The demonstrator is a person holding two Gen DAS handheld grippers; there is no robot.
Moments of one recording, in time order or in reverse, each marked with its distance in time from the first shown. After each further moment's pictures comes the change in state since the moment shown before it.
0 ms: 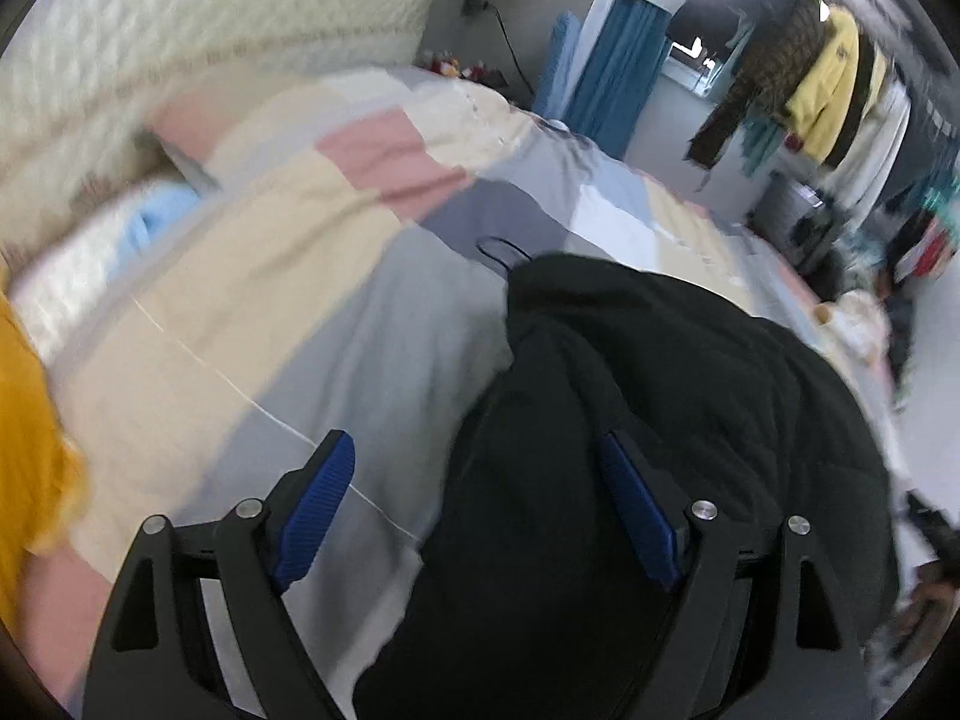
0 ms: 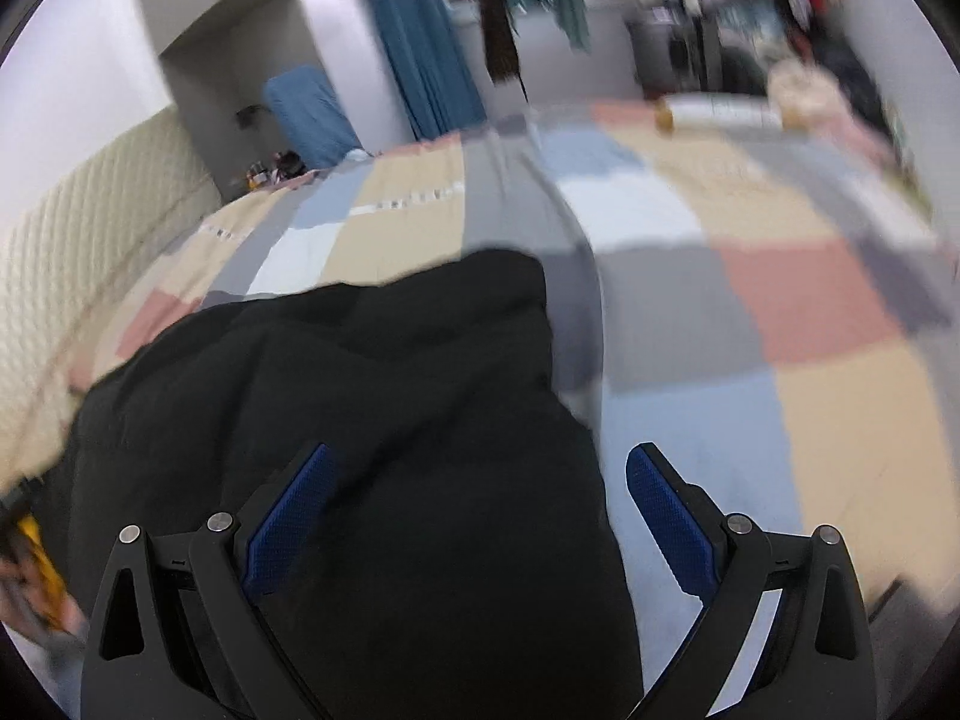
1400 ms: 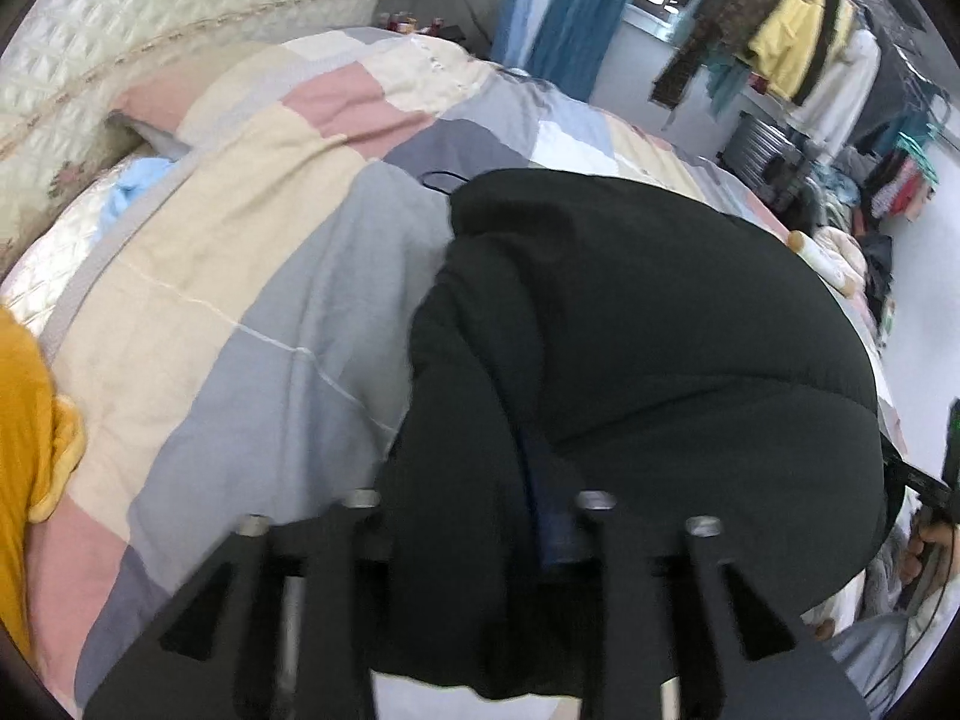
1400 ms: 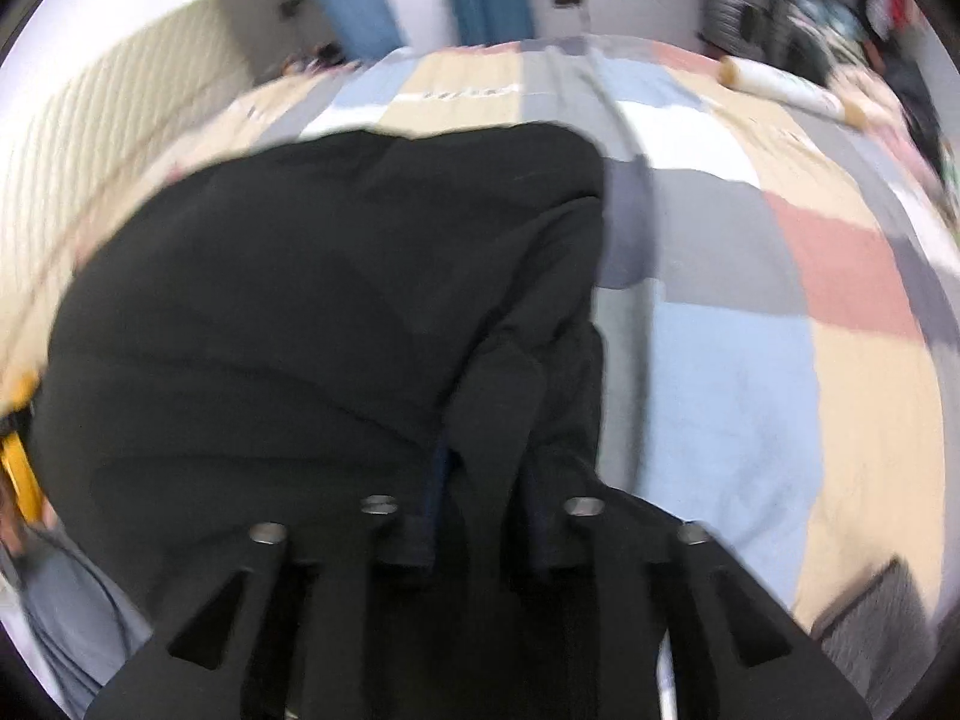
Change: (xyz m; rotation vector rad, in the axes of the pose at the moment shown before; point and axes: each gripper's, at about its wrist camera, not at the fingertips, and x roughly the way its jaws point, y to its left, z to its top) left arm -0.029 -0.010 -0.040 0.083 0.105 0.002; right arm 0.002 0.024 -0.035 -0.161 0.179 -0.019
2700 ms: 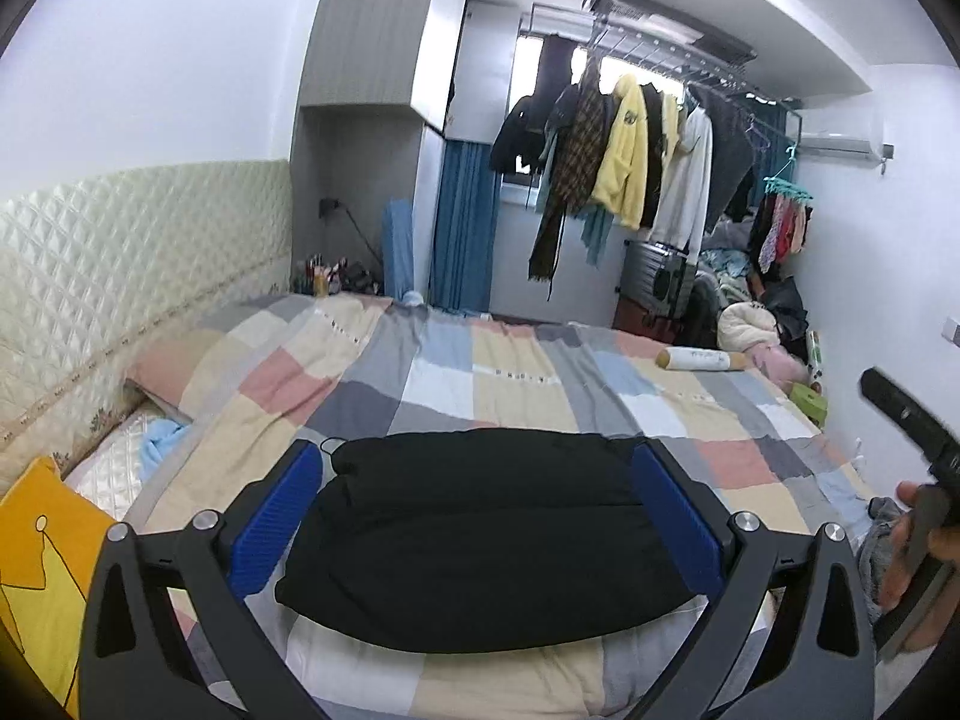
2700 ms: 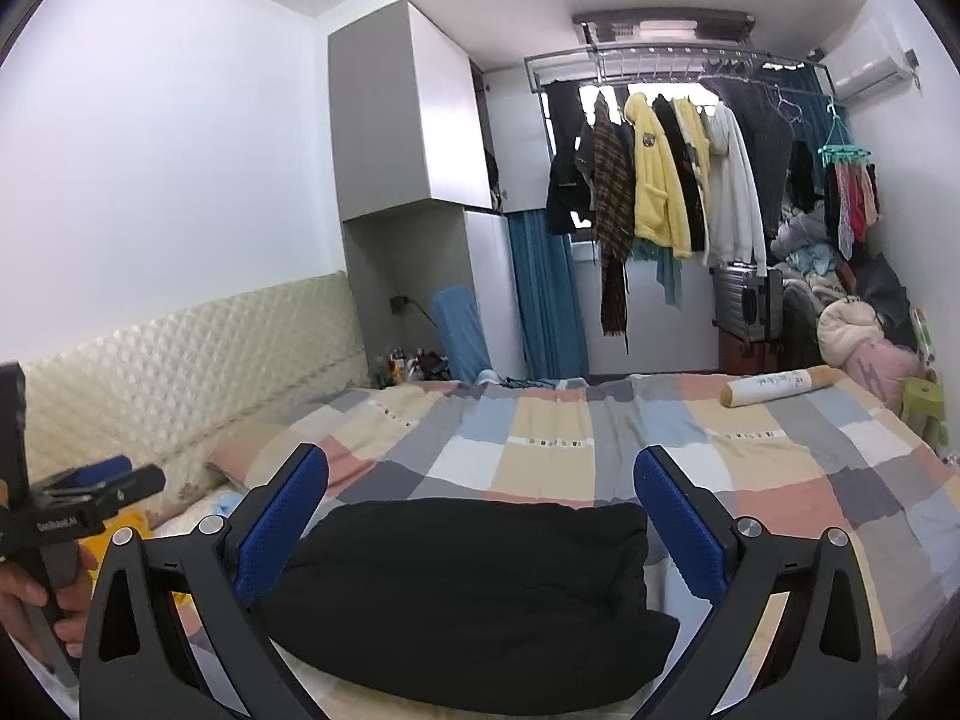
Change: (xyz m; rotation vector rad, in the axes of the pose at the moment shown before) left arm -0.253 -0.145 -0.017 0.256 -0.491 -0.108; right arm -0.308 0.127 -0.052 -0.108 -0.763 0.108
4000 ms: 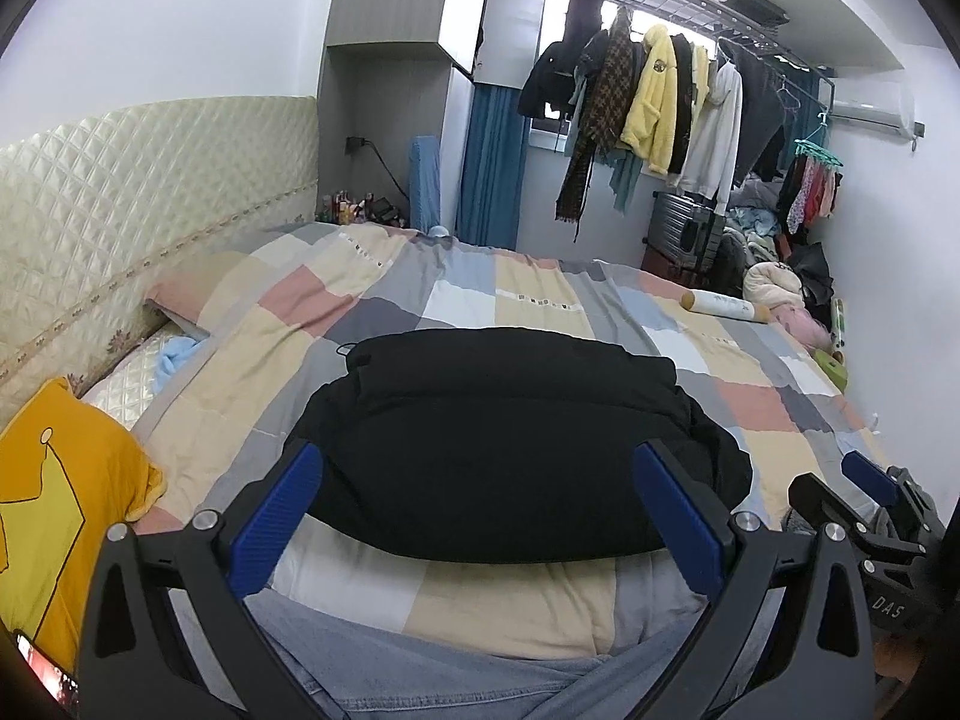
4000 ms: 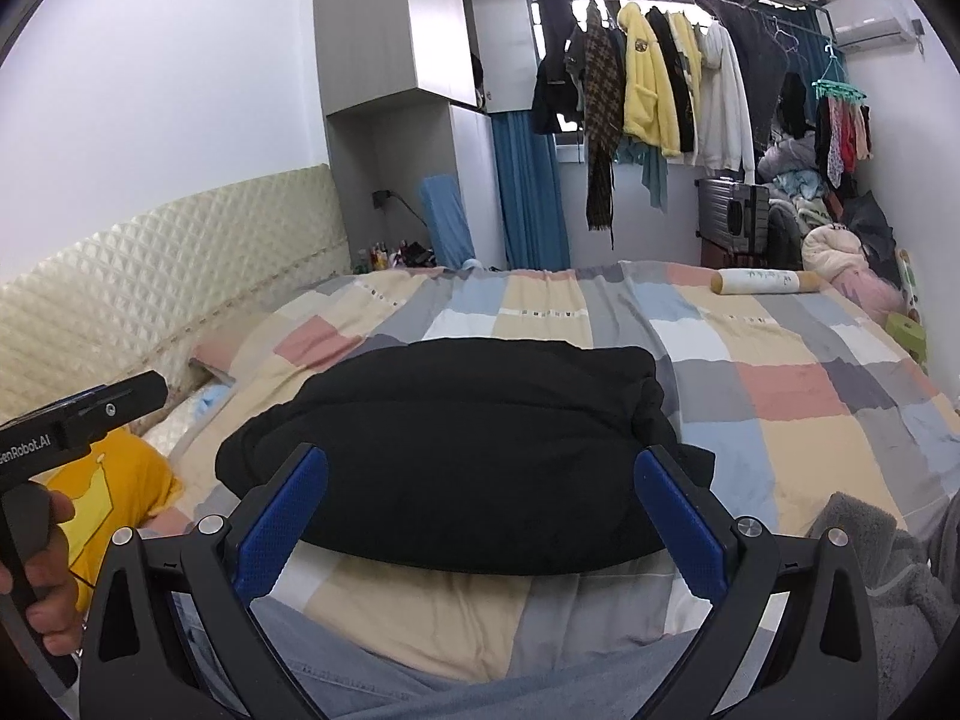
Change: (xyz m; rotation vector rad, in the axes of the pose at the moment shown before) left arm 0.003 -0.009 -0.075 -0.039 0.132 0.072; right arm 0.005 0.039 -0.116 -0.001 0.233 -0.068
